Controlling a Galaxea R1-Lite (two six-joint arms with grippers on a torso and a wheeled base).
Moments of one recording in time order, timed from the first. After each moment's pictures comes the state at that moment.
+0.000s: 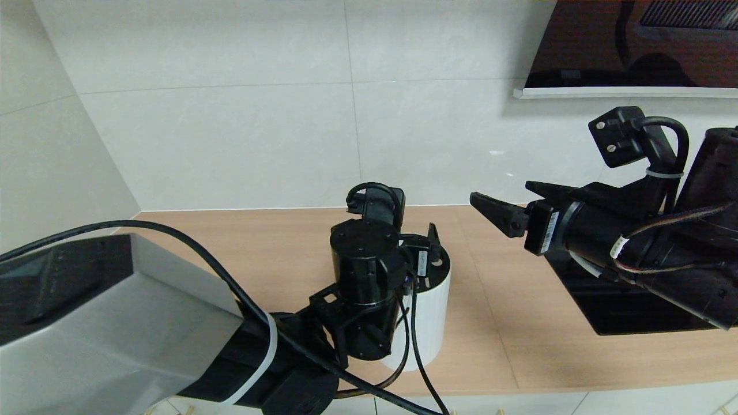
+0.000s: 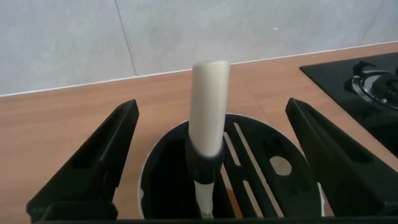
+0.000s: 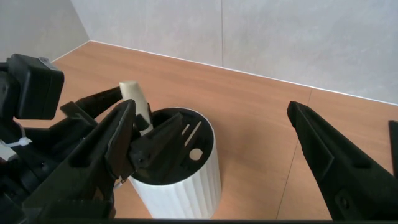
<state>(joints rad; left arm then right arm) -0.86 2.08 -0.96 -1.11 0.66 -0.03 0.67 1.51 -0.78 -0.74 -0.15 0.07</state>
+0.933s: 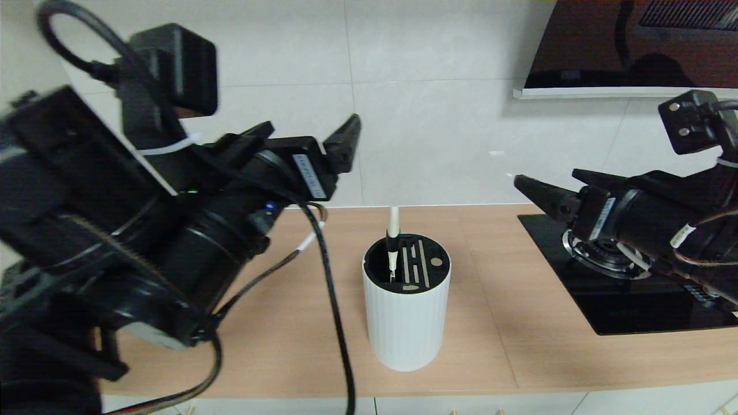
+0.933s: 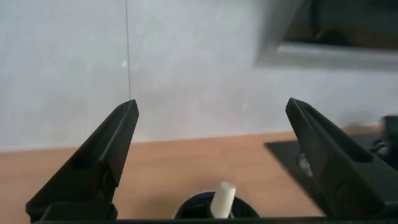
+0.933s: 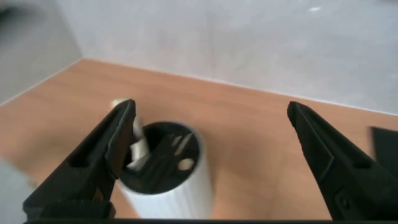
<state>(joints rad) -0.79 1.54 -0.80 -1.05 0.54 0.00 0.57 1.40 -0.71 -0.75 -0.17 0.07</state>
